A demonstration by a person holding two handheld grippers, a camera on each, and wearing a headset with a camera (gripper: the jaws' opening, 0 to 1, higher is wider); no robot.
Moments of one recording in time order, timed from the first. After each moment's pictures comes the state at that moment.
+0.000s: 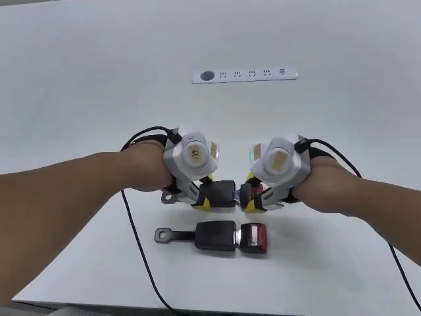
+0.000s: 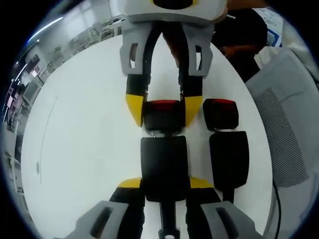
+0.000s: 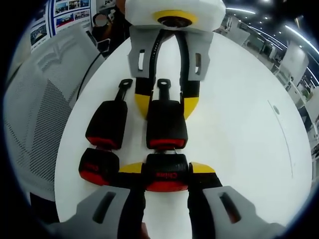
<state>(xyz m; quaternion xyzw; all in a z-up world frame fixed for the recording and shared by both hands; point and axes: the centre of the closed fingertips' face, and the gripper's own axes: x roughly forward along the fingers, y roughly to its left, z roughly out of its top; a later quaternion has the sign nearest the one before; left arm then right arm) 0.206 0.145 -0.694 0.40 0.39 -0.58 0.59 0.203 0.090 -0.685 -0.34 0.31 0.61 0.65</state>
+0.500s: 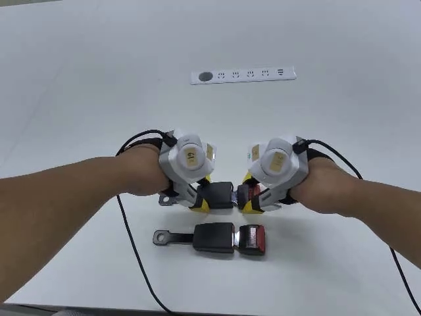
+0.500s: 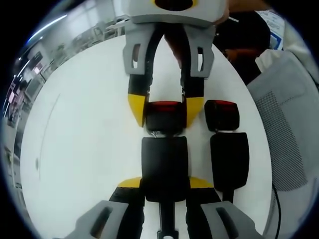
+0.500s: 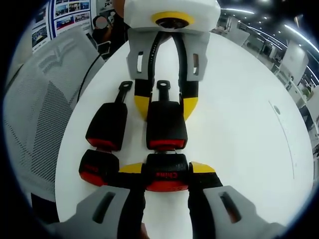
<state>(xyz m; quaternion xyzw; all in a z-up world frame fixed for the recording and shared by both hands) 0.205 0.145 -0.695 0.39 0.39 -0.58 0.60 0.205 0.091 -0.689 -0.34 0.31 0.61 0.65</state>
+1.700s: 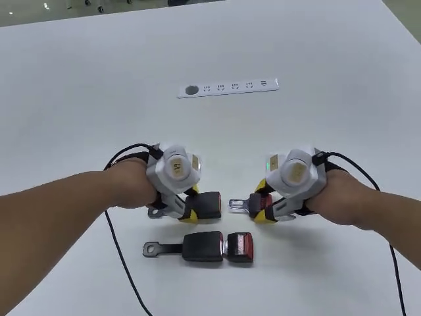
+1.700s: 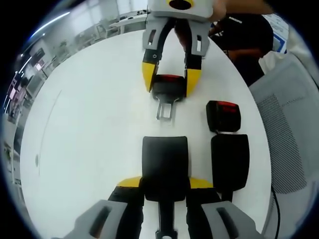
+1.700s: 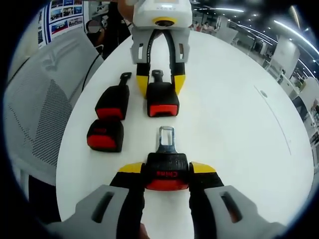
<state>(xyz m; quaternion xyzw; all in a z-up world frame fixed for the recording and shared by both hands) 0.208 0.147 -0.695 0.38 0.40 -0.57 0.60 0.201 0.025 -0.686 -0.32 0.31 0.59 0.67</state>
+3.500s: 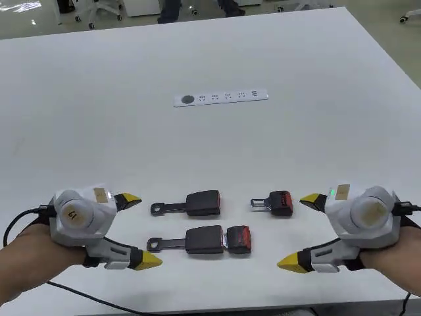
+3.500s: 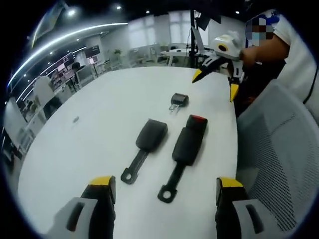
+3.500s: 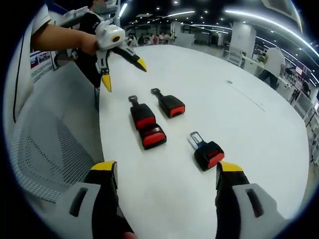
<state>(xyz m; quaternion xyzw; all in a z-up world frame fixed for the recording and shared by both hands) 0.118 0.227 -0.617 0.23 0.33 -0.46 0.79 0.106 -0.020 -0.631 -0.19 0.32 0.47 0.80</state>
